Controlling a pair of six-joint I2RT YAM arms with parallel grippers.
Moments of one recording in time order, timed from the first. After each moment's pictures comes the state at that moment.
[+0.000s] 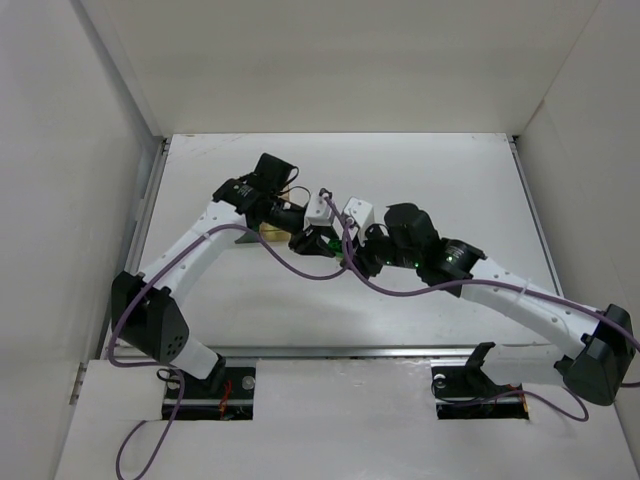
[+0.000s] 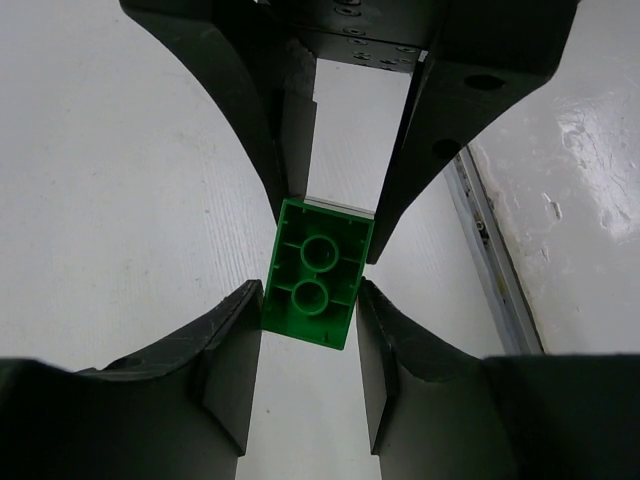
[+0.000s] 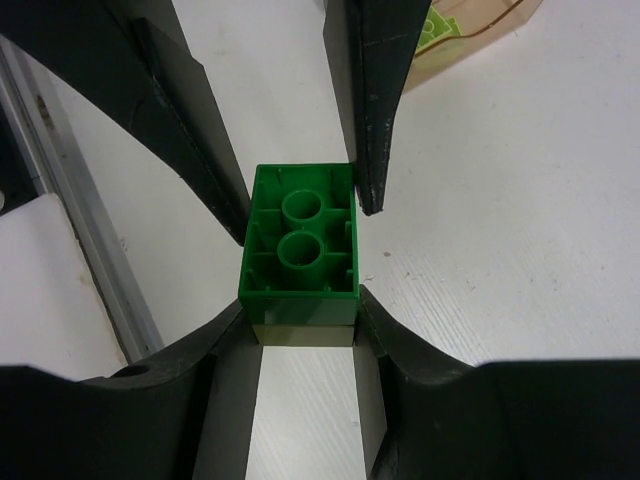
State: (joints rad) left arm -0.52 1.50 1.37 -0.85 1.07 0.98; right arm 0.85 1.20 1.01 -0.31 -0.22 -0.12
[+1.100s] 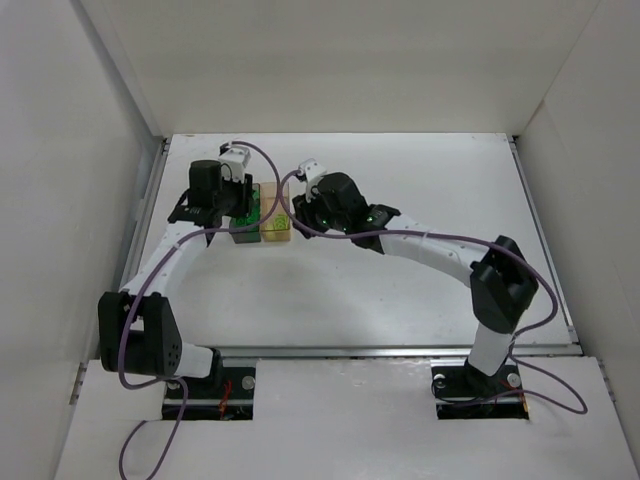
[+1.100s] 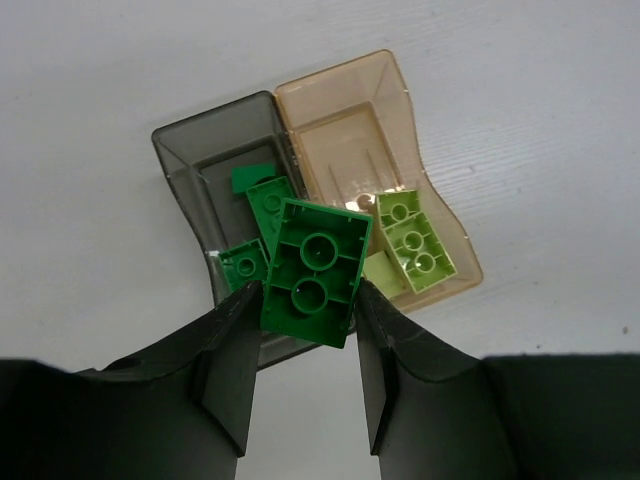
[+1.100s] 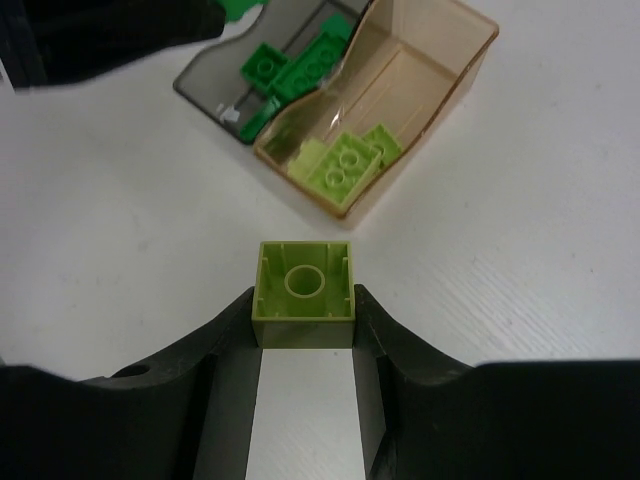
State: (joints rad) left arm -0.12 1.38 1.03 -0.24 0.19 0.07; right arm 0.85 1.76 1.37 -0.11 -0.03 0.15
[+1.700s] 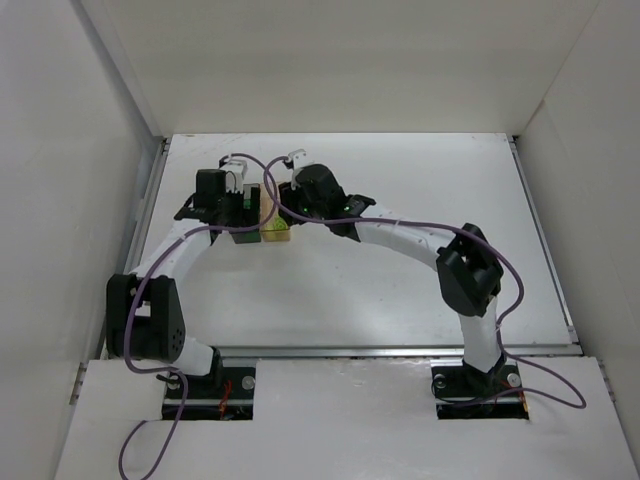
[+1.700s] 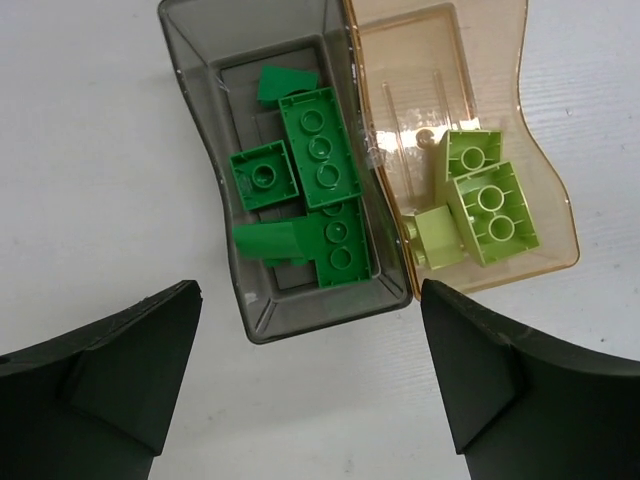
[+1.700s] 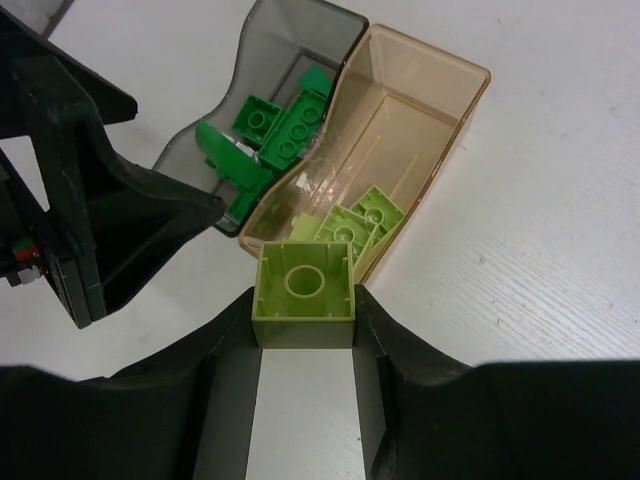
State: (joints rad) left arm -0.11 1.46 0.97 -0.25 0.07 0.03; right arm 0.85 2.01 1.64 -0.12 0.07 0.28
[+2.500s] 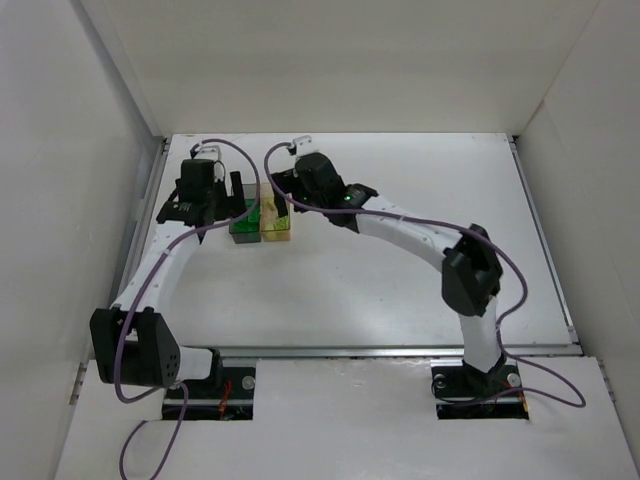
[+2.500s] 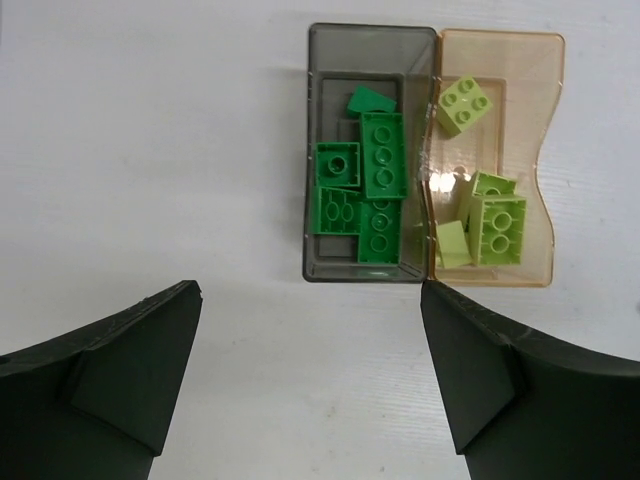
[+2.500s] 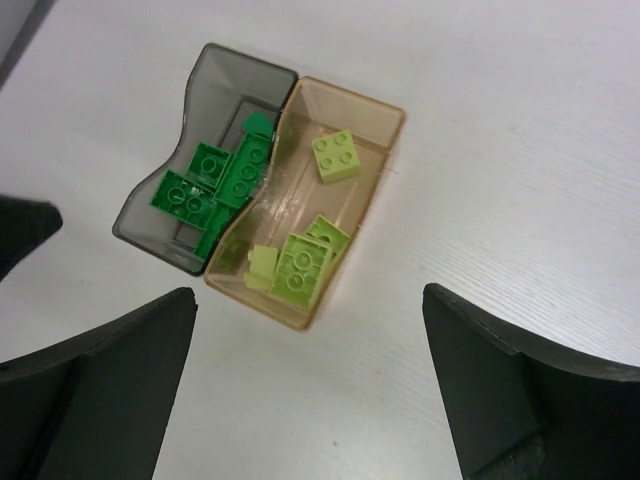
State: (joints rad) left arm -0.10 1.33 1.10 -0.49 -0.11 -0.17; right arm 0.85 2.06 1.81 -0.26 0.20 0.29
